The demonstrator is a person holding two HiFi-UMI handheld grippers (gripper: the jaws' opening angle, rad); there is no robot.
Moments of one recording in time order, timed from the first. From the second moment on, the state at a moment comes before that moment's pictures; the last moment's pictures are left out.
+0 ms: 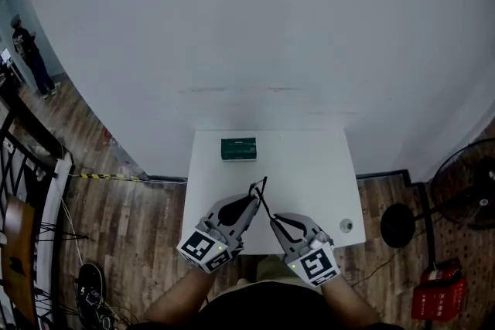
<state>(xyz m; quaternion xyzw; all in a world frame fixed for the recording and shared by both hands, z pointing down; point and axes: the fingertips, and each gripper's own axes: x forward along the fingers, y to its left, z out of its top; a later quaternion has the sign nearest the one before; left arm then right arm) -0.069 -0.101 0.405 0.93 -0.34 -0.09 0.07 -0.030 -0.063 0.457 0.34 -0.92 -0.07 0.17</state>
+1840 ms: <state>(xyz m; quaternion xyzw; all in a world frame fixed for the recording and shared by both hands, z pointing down) -0.102 -0.123 0.458 0.92 -0.38 -0.04 0.08 0.005 -0.057 0.382 0.35 -0.92 -0.14 0.15</state>
